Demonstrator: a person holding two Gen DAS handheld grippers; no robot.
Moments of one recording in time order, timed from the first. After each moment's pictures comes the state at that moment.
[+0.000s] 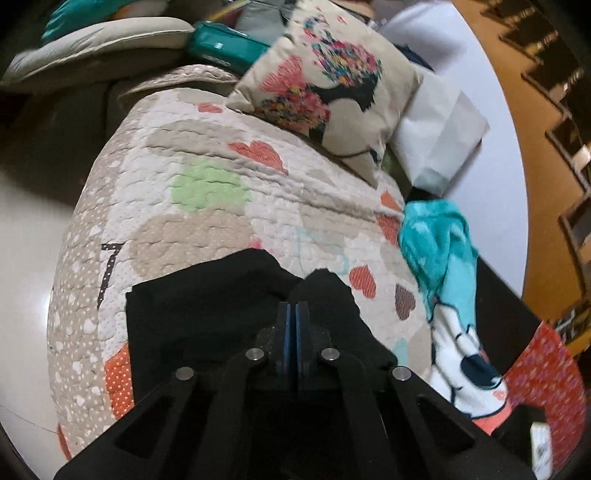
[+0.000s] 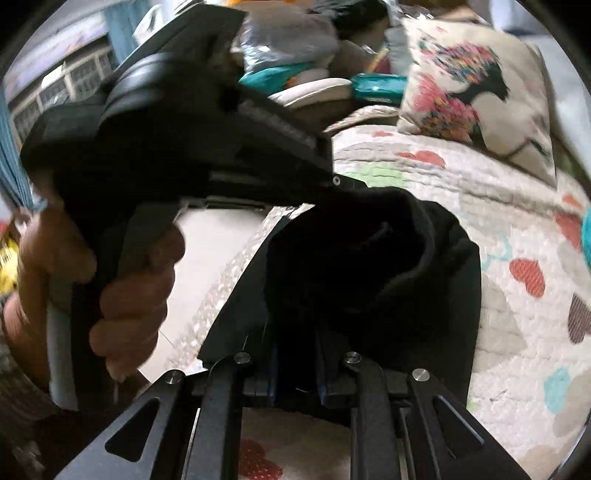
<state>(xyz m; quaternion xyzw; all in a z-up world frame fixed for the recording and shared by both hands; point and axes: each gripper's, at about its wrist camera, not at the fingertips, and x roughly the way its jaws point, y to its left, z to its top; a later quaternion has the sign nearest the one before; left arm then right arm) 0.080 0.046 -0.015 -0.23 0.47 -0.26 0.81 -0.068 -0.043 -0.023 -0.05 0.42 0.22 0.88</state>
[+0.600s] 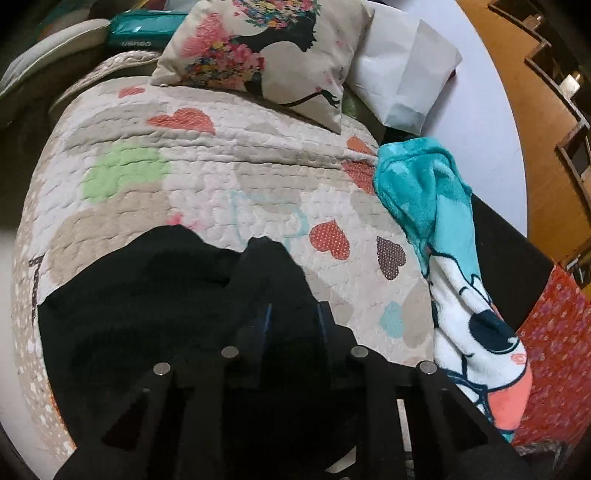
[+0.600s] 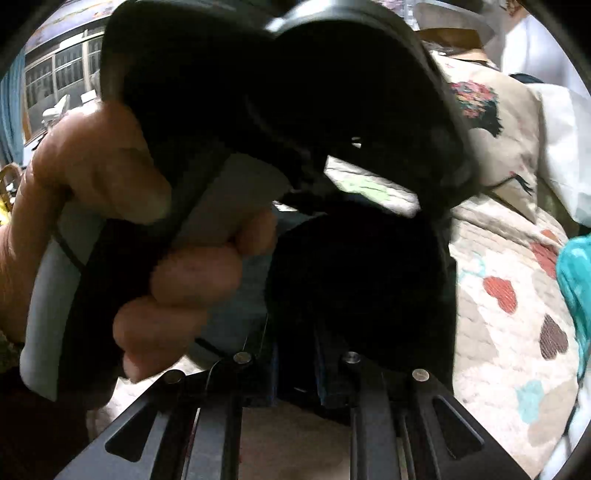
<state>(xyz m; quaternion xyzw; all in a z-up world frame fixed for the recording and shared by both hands) 0.079 -0.045 -0.025 -0.14 0.50 -0.32 0.79 -0.098 -0.061 -0.036 -0.09 0.39 0.20 0.90</state>
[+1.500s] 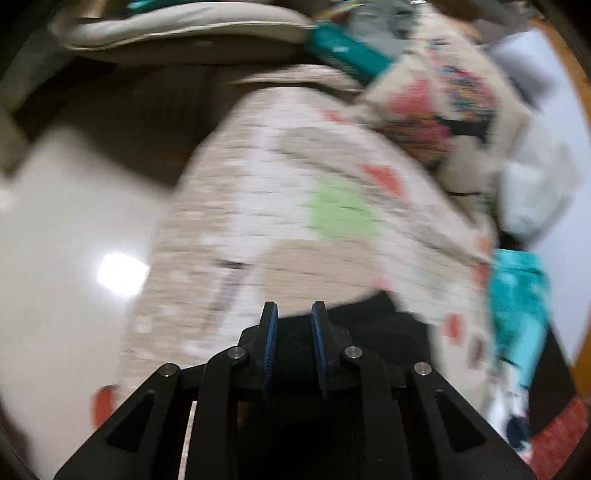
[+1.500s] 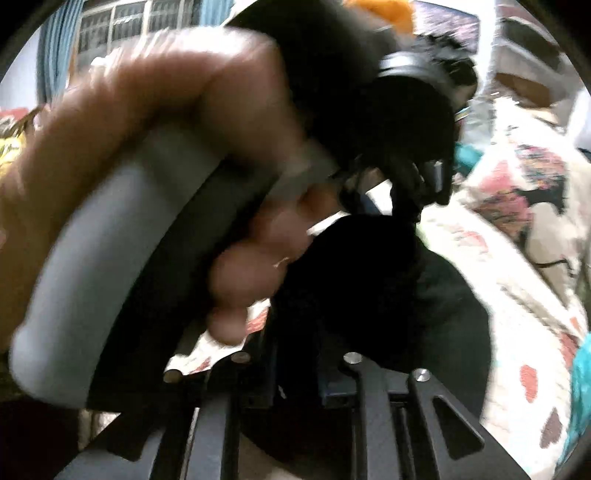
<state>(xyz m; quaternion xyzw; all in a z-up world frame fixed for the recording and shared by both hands) 0.122 0.098 -0.052 -0.22 0.53 -0.05 0.82 -0.063 0.041 -0.055 -0.21 0.37 0.28 0.86</state>
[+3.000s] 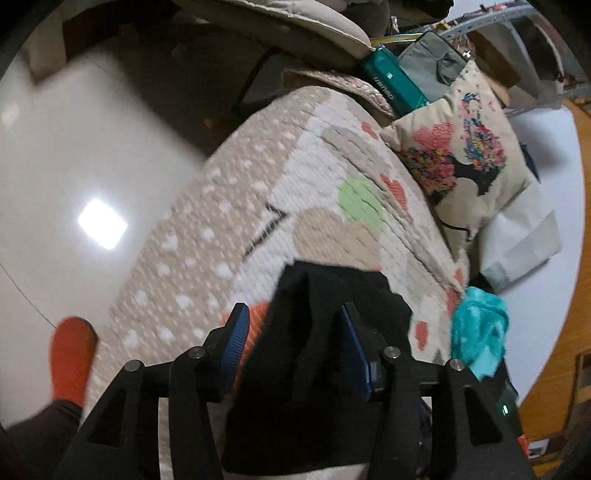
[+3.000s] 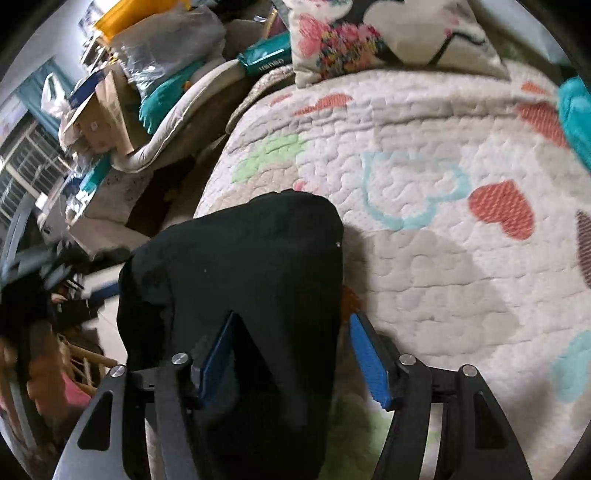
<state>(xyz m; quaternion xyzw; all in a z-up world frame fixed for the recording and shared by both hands) 0.048 0.126 -0.060 -0.37 0.50 -0.06 0.78 0.022 -0.137 -0.066 0.15 0.51 0.15 0.84</state>
